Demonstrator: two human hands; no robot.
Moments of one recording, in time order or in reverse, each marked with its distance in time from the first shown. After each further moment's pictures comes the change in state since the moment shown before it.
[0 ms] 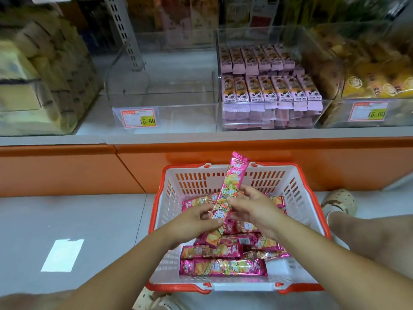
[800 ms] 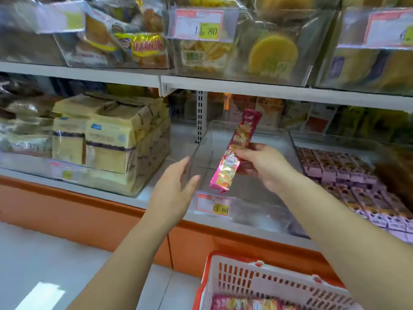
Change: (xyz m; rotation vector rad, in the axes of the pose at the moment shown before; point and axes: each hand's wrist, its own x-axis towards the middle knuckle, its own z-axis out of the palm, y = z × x) left_hand -0.056 0.121 -0.209 0.418 1.109 0.460; right_hand 0.100 -0.264 0.173 -0.199 -0.023 -0.449
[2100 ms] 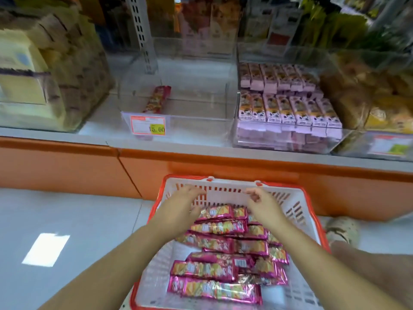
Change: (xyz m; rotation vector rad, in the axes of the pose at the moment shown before) left_hand -0.150 -0.017 0.142 0.226 -0.643 0.154; right_hand -0.156 0.233 -0.146 -0.683 0.150 0.283
